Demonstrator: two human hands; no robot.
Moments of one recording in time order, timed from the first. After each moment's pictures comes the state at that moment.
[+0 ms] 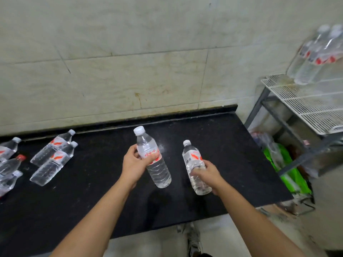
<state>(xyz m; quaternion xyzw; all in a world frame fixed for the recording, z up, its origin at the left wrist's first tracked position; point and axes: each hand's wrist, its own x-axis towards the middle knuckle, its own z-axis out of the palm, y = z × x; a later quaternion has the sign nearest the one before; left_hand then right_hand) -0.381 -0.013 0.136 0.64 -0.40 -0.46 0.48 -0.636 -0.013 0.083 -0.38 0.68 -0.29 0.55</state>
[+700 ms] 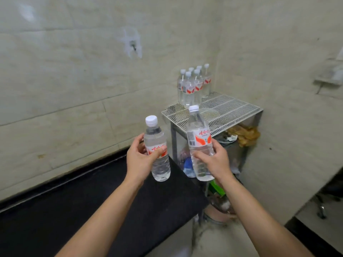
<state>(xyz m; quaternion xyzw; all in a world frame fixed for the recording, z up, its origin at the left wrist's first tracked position) -0.721 -0.003 0.260 0.41 -0.58 -0.48 0.51 -0.930 0.072 0.233 -0.38 0.62 -0.63 0.29</state>
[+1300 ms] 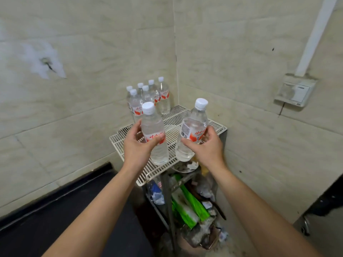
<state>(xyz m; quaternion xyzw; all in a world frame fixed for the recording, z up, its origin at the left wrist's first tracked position) -1.028 -0.099 0.299 0.36 -0.64 -0.44 0.52 -1.216 -0.020 0.264 -0.38 0.65 -0.64 0.17</state>
